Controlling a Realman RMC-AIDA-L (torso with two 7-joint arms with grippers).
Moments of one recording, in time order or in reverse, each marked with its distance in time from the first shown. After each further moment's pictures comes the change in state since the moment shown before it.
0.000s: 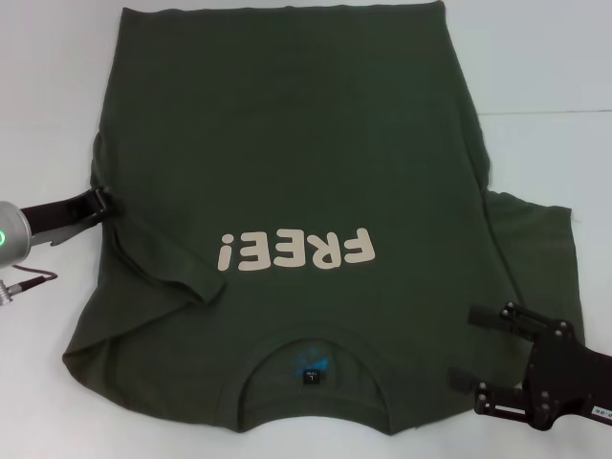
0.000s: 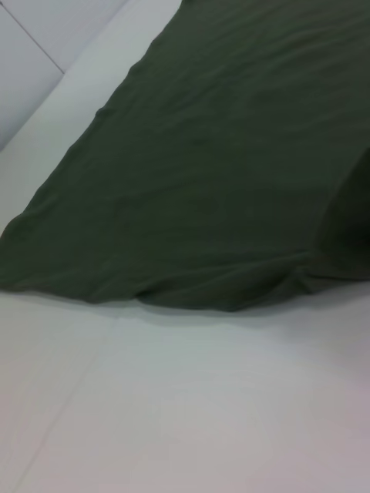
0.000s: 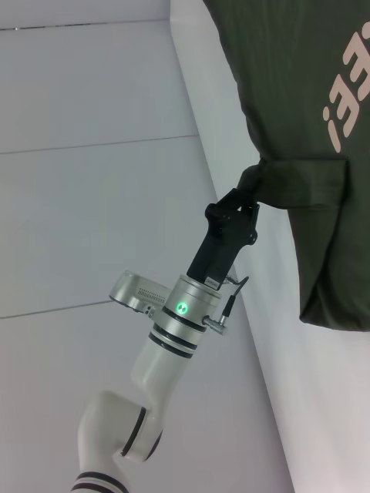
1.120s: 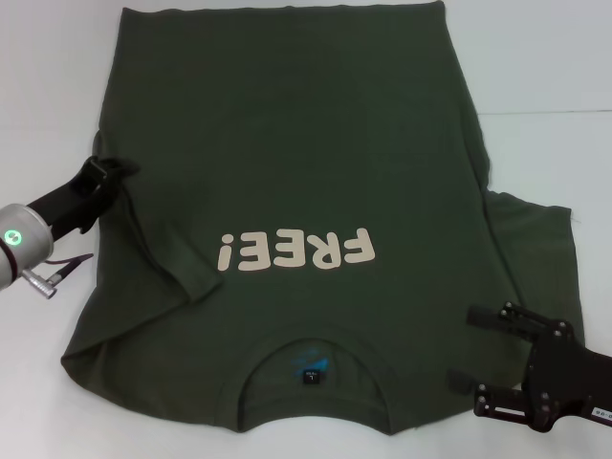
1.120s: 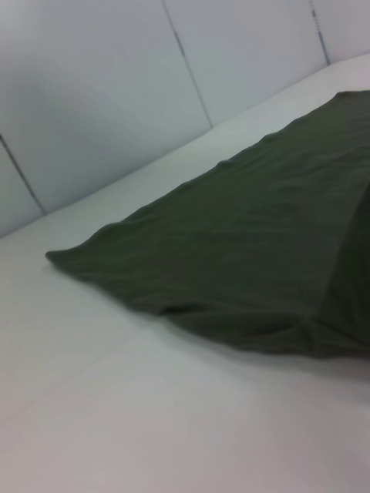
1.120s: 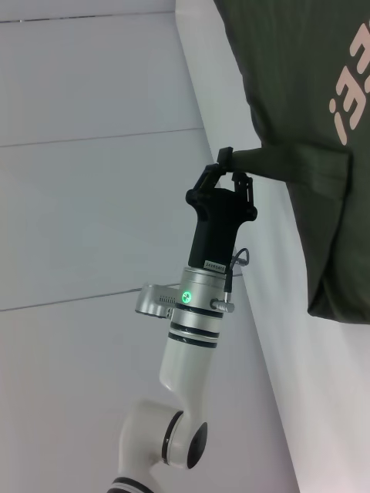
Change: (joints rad) left arm 0.046 -0.057 -0.009 -0.109 -0.482 -0.065 0.087; right arm 0.001 0.000 -0.002 0.000 0.000 -0.014 -0.003
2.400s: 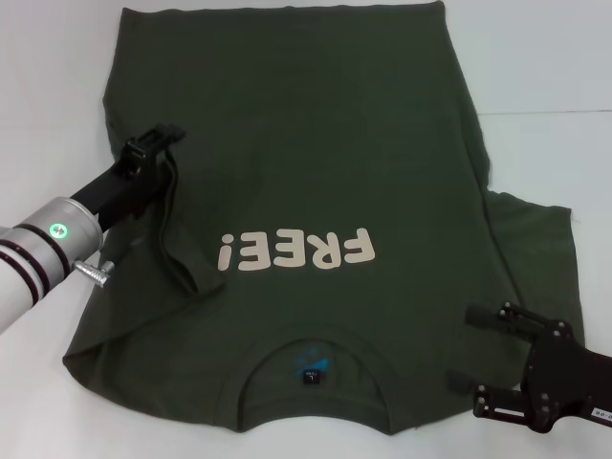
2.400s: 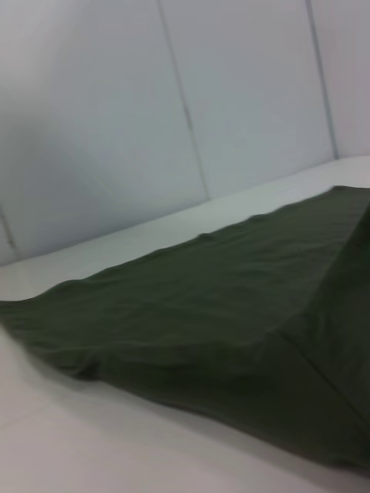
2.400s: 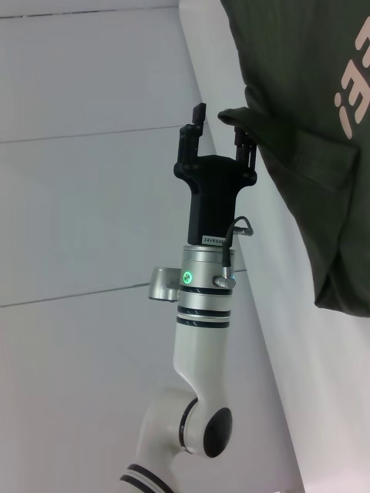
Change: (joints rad) left arm -0.050 -0.015 0.001 -0.169 -0.272 0.051 0.127; right arm 0.001 0.000 0.000 0.002 0.000 -0.010 0.000
